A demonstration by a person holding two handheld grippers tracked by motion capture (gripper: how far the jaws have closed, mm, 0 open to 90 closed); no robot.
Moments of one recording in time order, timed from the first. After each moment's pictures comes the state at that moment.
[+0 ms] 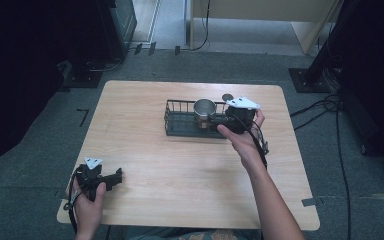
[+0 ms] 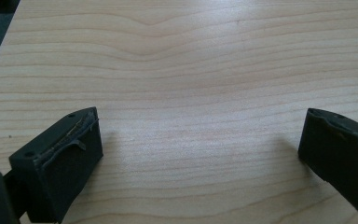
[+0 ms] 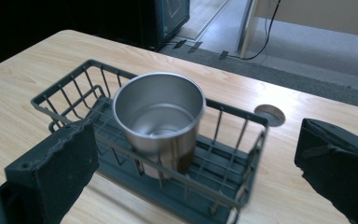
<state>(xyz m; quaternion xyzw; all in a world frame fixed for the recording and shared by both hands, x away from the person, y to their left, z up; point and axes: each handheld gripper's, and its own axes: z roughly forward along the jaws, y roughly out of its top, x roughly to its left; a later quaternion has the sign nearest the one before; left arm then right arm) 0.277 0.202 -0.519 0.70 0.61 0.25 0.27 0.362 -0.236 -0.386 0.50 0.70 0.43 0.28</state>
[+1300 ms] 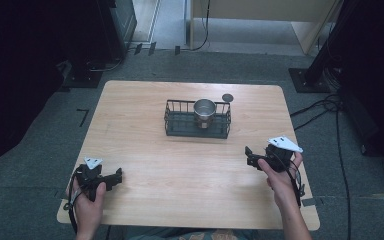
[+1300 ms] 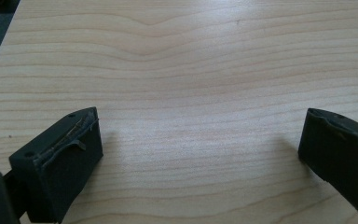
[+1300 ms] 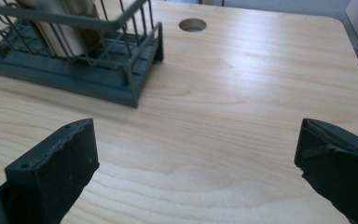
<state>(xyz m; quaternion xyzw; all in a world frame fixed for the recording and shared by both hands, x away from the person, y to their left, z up) 0.277 0.202 -0.519 0.70 0.61 0.25 0.27 0.276 -0.336 -0.455 0.57 0.66 0.39 0.29</state>
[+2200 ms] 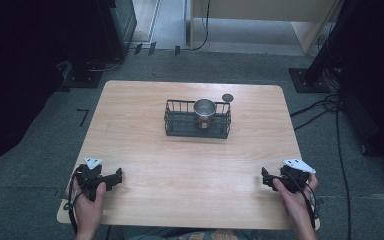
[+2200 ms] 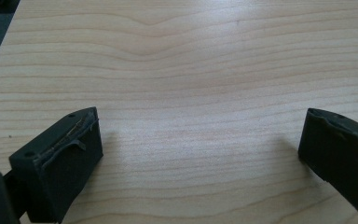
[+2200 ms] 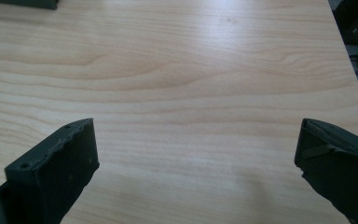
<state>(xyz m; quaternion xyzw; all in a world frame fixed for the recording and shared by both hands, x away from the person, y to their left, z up) 0.277 0.202 -0.519 0.70 0.61 0.25 0.27 0.235 -0.383 -0.510 0.63 0.66 0.31 0.28</state>
